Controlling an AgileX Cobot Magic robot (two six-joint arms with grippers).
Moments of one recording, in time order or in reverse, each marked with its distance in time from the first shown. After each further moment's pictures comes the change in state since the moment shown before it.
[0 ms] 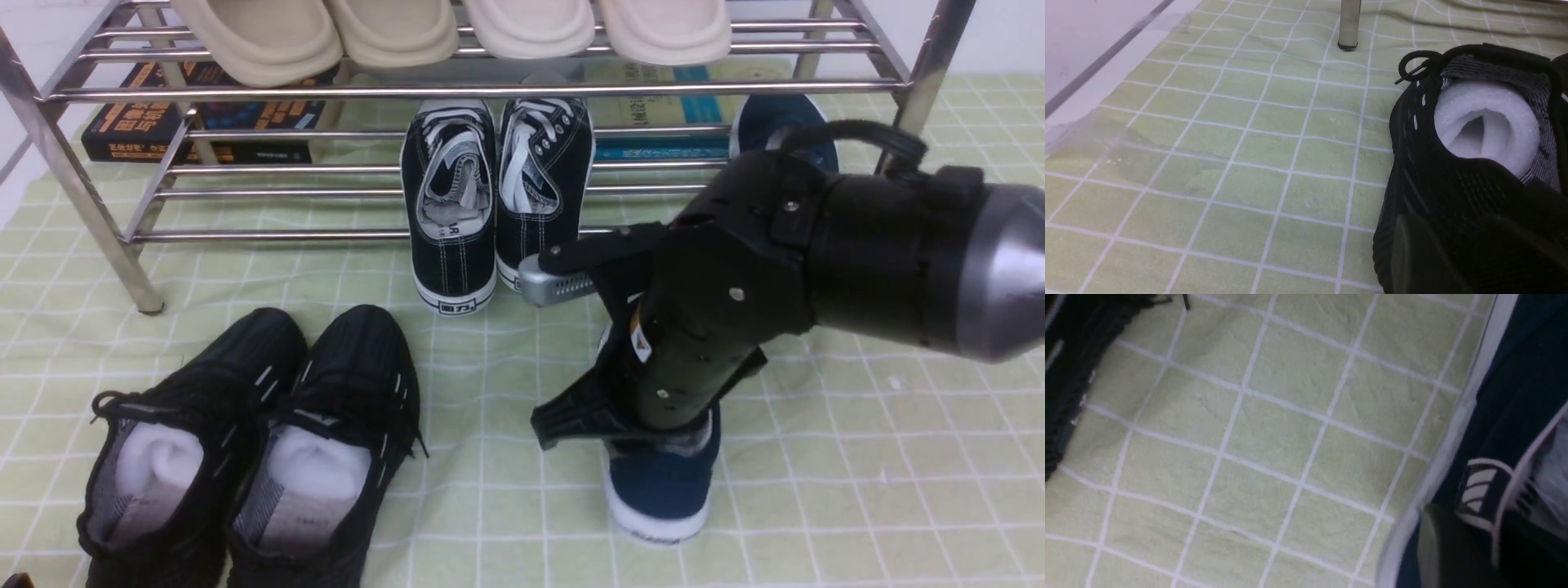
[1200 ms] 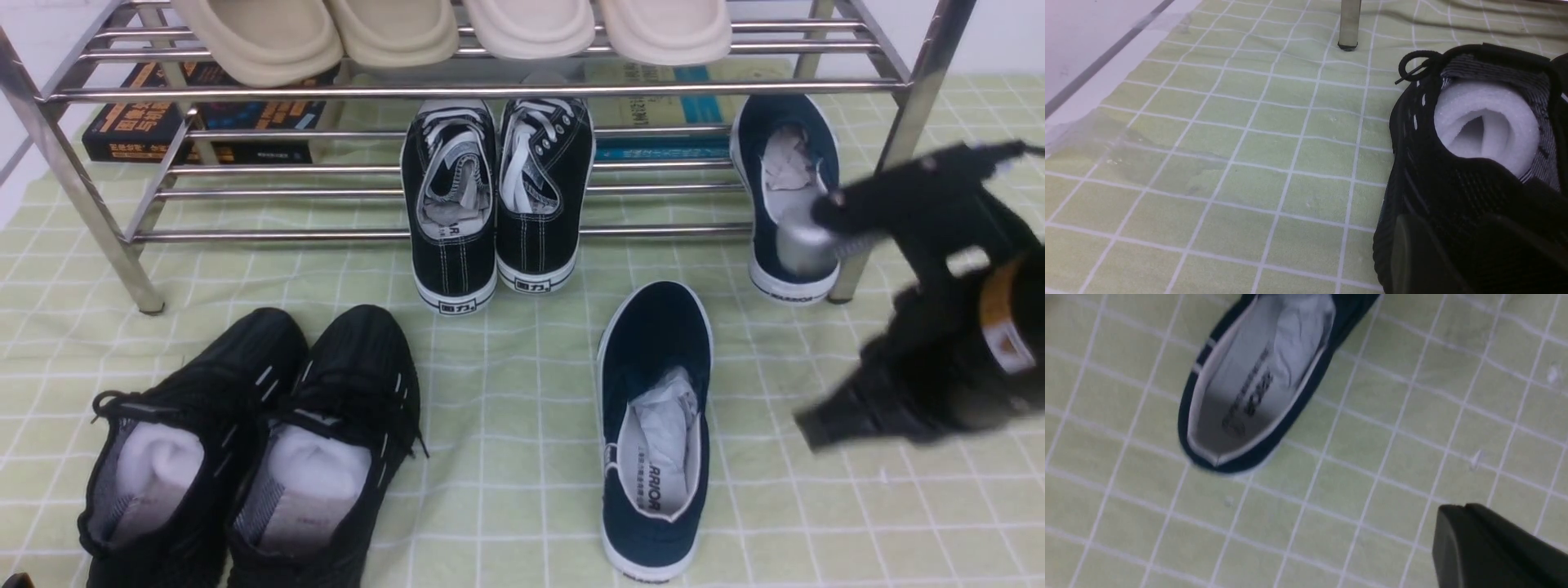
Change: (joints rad) right arm -0.061 -0.495 0.240 -0.219 0.143 0.013; left arm 0.000 0.000 0.000 0.000 0.000 0.000
